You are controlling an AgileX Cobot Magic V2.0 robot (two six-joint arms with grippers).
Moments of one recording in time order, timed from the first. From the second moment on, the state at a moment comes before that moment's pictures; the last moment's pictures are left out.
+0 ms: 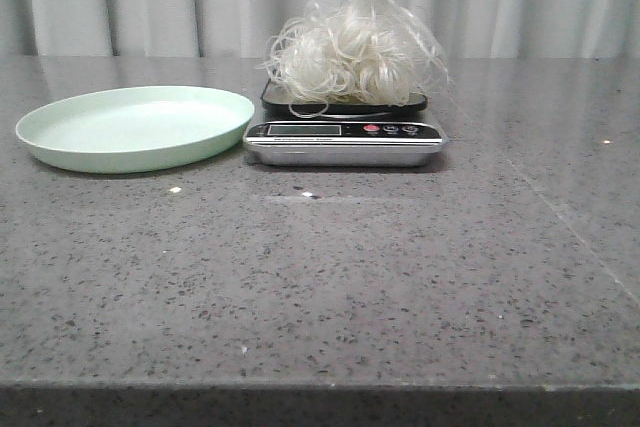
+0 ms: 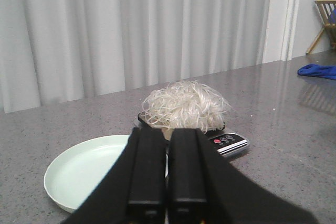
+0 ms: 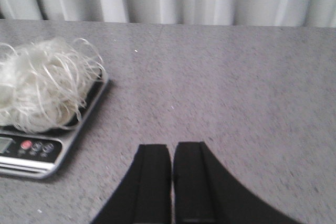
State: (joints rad) left arm -0.58 0.14 -0.34 -0.10 0.22 0.11; right arm 0.13 0.63 -0.54 0.15 0.23 -0.05
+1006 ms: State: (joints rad) left arm -0.58 0.14 -0.34 -0.10 0.22 0.11; right arm 0.41 1.88 -1.86 0.27 1.01 -0.06
